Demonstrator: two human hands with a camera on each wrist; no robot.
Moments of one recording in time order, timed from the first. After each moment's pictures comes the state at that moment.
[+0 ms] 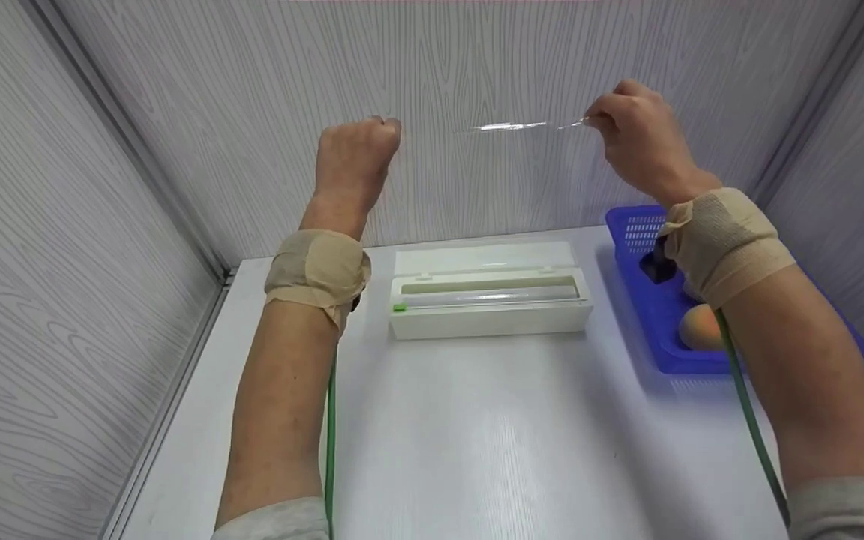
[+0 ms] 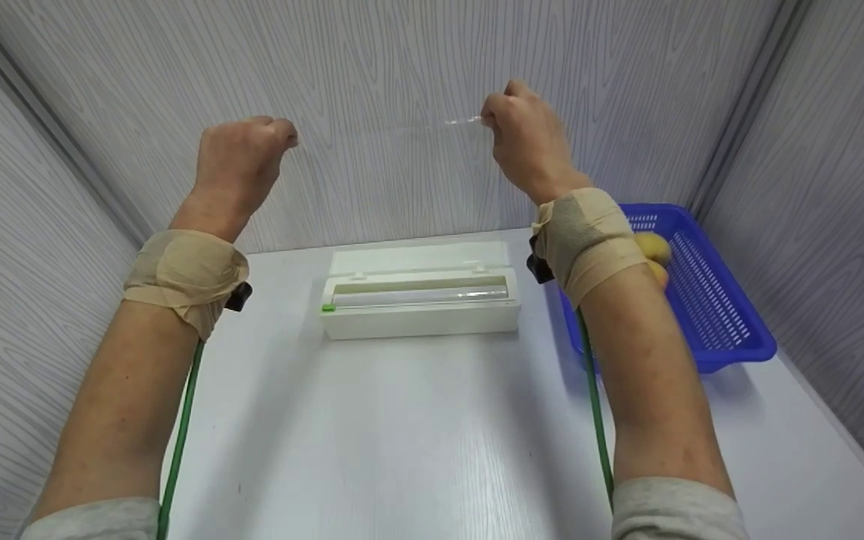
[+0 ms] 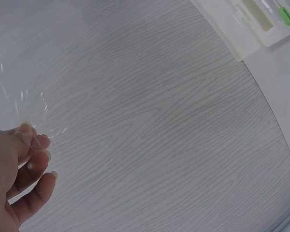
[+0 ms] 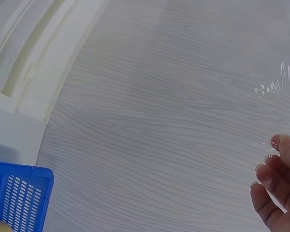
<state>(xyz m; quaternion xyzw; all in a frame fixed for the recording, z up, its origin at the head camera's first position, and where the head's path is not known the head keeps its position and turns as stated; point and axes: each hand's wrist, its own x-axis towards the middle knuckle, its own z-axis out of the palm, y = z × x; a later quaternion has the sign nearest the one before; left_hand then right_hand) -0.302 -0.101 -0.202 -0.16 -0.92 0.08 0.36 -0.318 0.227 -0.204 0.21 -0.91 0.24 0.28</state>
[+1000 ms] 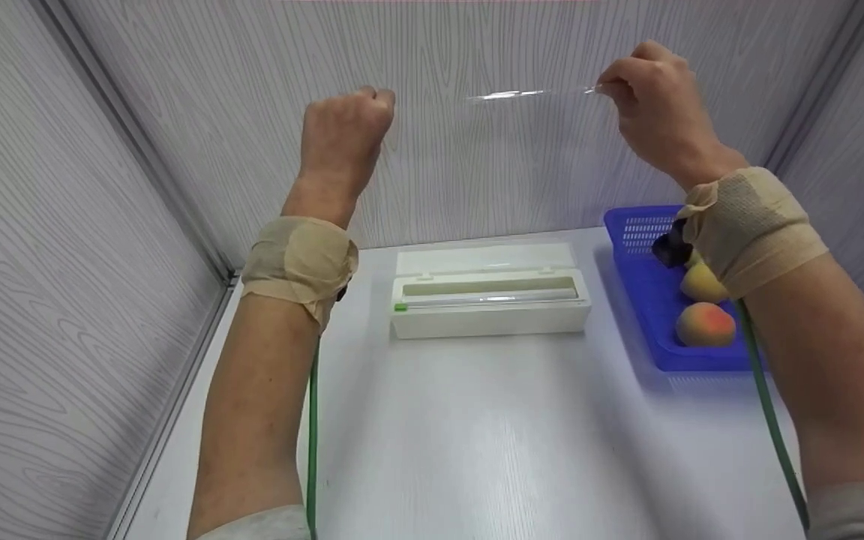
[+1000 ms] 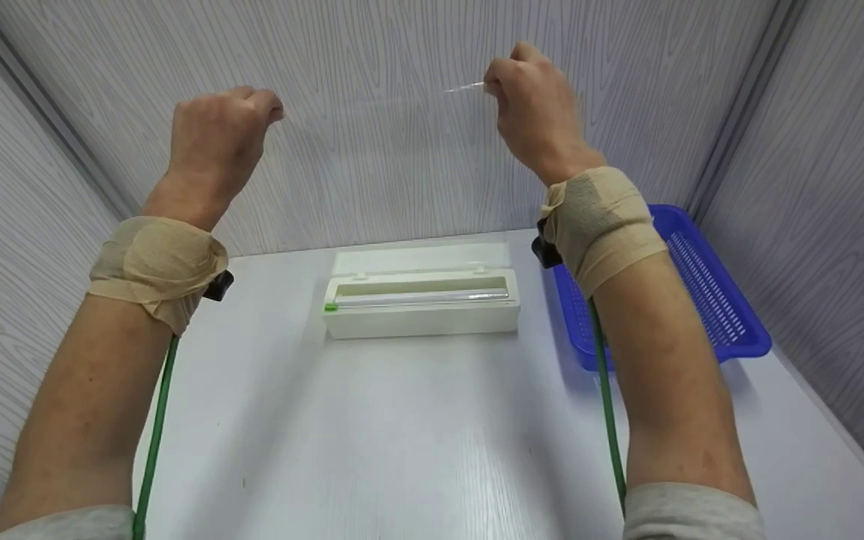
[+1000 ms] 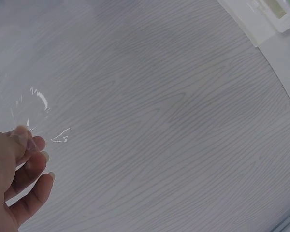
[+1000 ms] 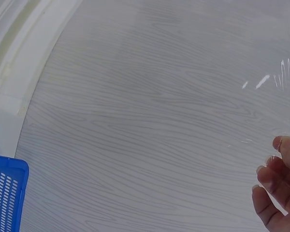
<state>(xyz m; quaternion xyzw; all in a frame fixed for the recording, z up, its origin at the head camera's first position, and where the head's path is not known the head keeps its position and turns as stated) -0.289 -0.104 -0.170 -0.17 -0.90 0.09 0.40 -0.306 0.228 -0.173 0.21 -0.89 0.22 0.33</state>
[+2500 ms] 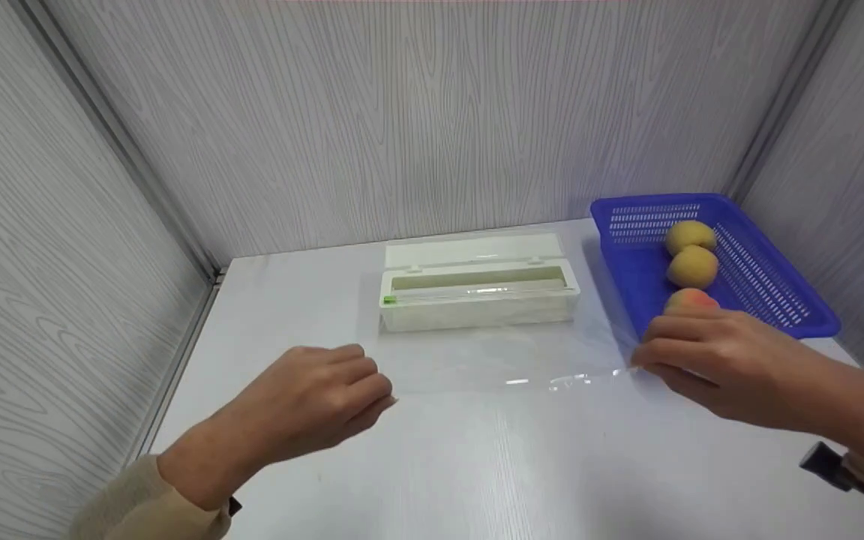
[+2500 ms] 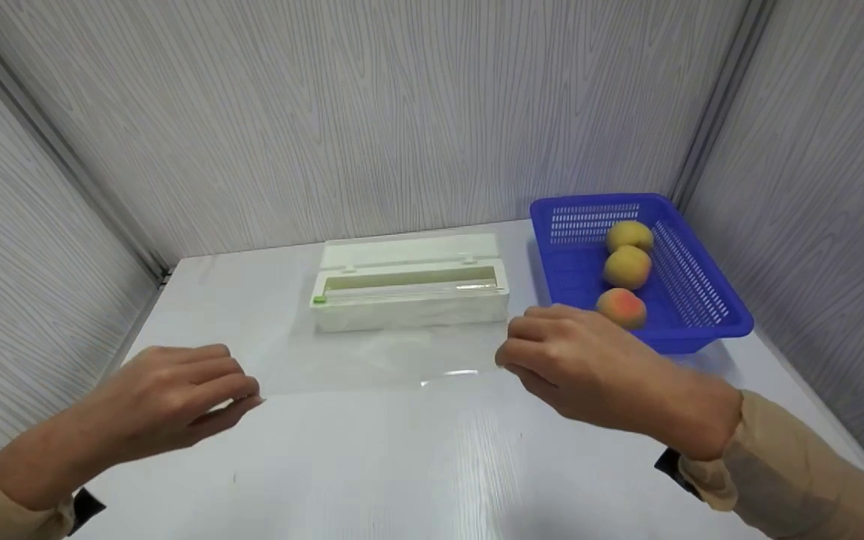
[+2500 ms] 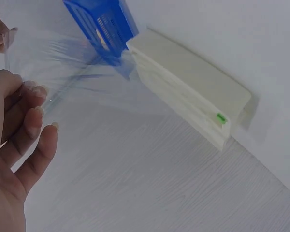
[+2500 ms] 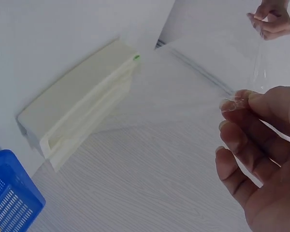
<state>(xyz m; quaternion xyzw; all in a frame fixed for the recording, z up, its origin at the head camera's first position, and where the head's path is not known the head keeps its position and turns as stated) -0.116 -0.154 -0.282 -0.55 -0.76 -0.02 0.34 -0.124 0.276 -0.276 0.53 -0.80 0.13 0.25</state>
